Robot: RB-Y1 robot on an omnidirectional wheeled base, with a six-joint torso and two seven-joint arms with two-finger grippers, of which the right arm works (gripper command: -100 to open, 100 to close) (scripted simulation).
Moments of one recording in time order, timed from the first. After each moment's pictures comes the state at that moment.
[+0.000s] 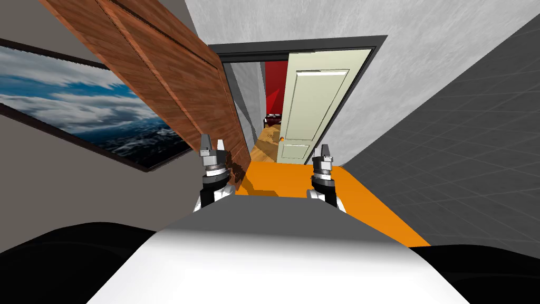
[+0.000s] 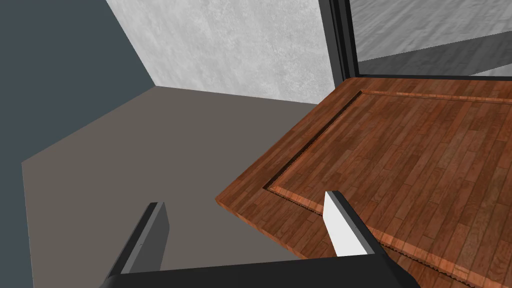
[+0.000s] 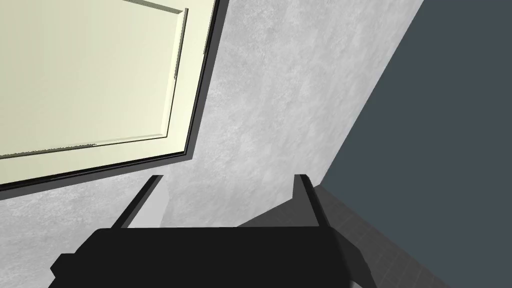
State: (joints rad) arm 0.48 0.01 -0.01 -2.24 0.11 -0.53 0.09
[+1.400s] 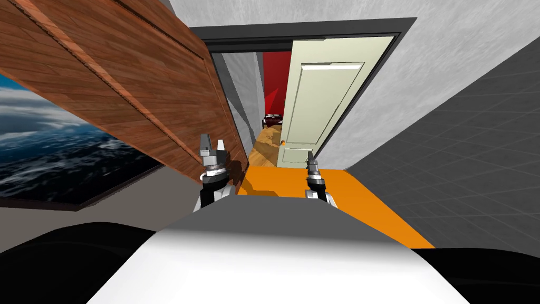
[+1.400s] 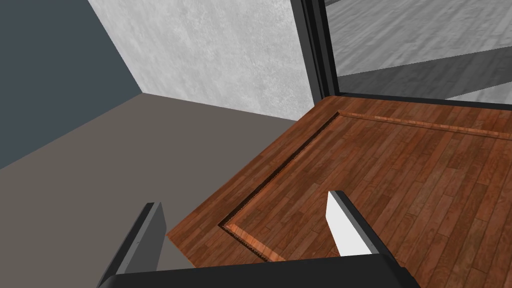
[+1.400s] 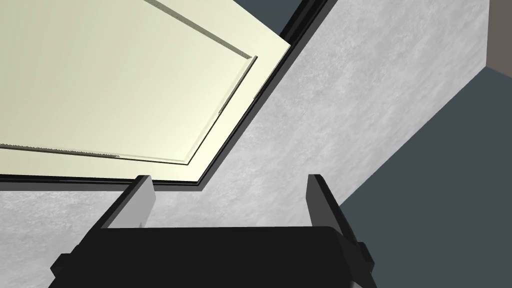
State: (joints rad) arm 0.39 -0.05 -0.06 -1.96 0.17 -0.60 0.29
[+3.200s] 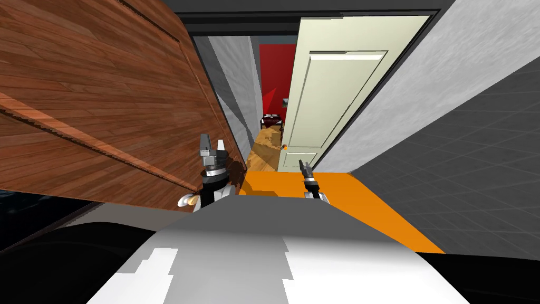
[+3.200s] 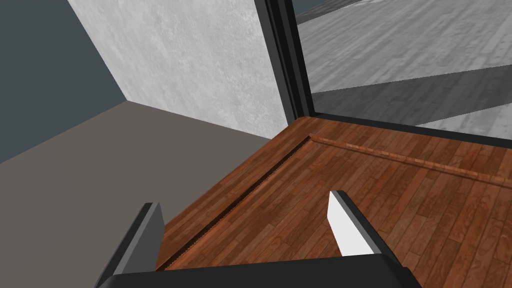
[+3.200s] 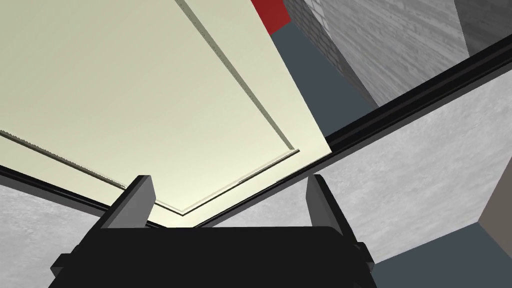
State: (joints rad) arm 0.25 -0.10 -0.12 -1.53 0.26 -0.70 0.60
